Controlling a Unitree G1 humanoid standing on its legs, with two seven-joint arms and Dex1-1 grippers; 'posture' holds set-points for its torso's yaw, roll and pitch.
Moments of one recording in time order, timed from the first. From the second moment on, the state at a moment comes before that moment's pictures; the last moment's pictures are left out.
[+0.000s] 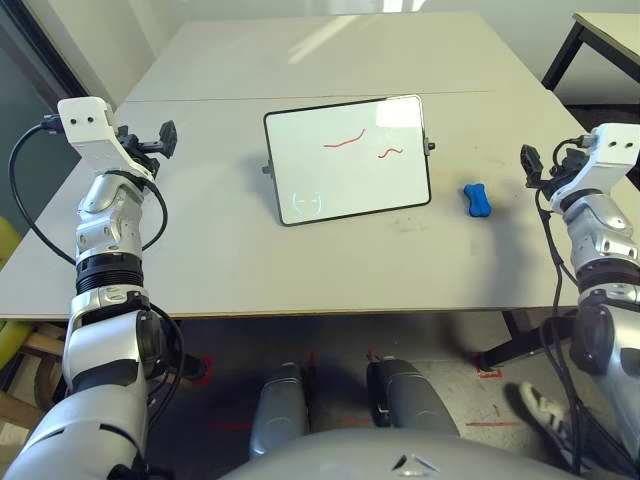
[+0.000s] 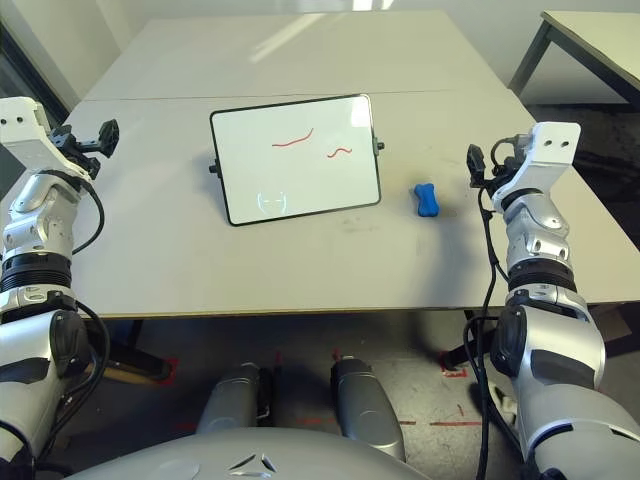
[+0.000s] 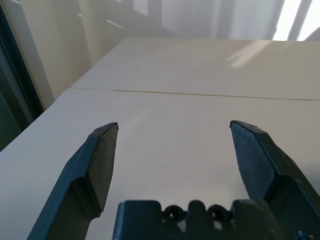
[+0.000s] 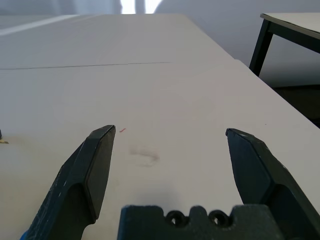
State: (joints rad) left arm -0.70 0.57 0.36 0.73 -0.28 0.05 -0.31; right arm -0.74 -0.54 -0.38 1.06 0.23 -0.16 0.37
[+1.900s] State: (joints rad) left arm -0.54 0.52 -0.02 0.17 -0.34 0.35 -0.91; right arm -0.79 -0.58 -0.14 0.33 0.20 1.18 0.28
